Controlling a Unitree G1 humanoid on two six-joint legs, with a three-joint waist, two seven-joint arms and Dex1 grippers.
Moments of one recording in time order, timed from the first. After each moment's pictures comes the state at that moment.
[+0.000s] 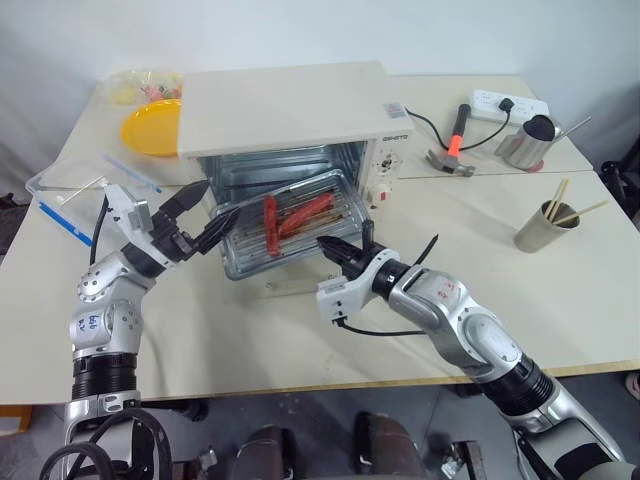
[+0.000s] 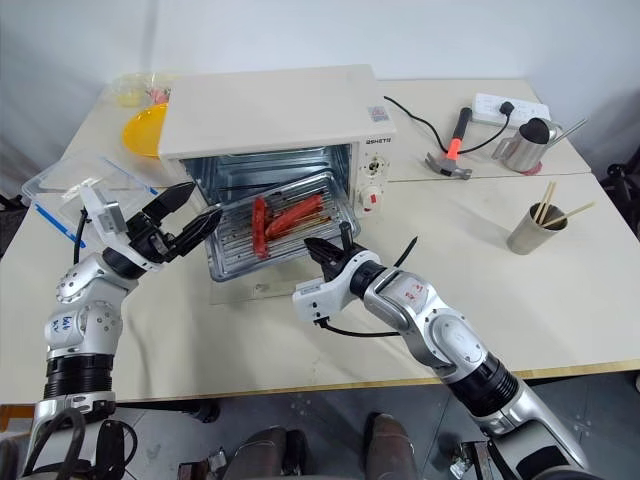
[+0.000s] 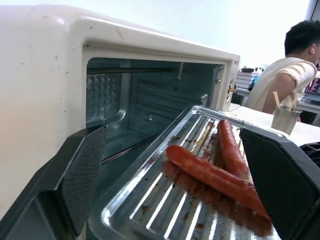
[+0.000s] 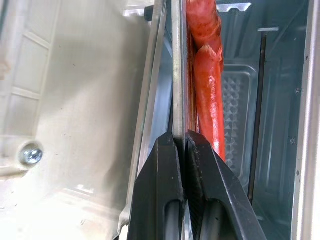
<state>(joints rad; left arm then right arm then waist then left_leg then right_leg) -0.45 0.49 0.31 0.21 -0.61 0.12 -0.88 -0.54 -0.51 0.50 -0.26 -0.90 -0.05 0.49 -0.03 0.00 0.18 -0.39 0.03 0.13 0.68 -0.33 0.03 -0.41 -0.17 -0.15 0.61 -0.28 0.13</state>
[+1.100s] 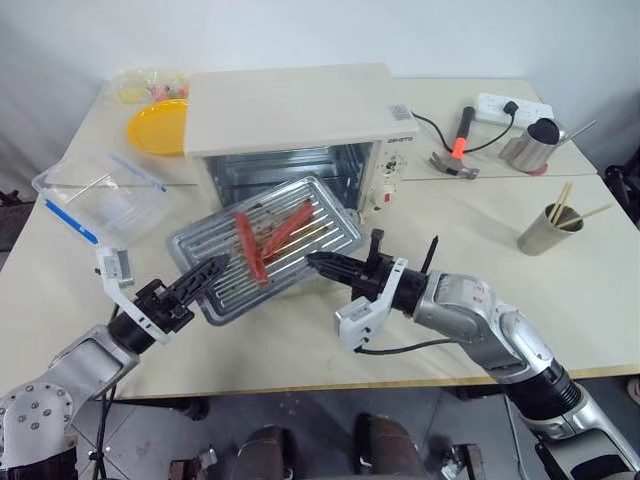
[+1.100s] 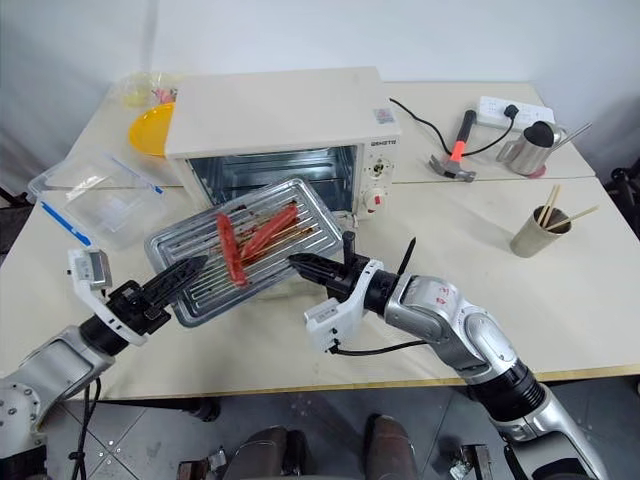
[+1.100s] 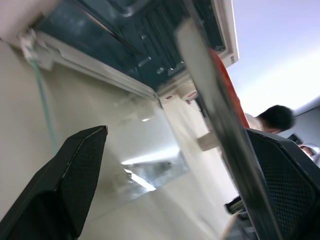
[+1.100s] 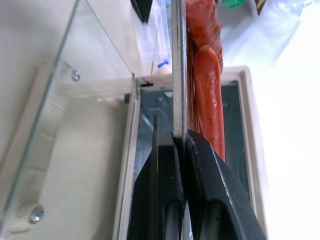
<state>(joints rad) 0.01 0.57 0.48 -0.33 -1.64 0.93 -0.11 -0.48 -0.58 0.38 -0.29 -0.64 -0.42 0.49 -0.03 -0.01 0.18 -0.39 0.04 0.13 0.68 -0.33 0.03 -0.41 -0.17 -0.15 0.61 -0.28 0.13</state>
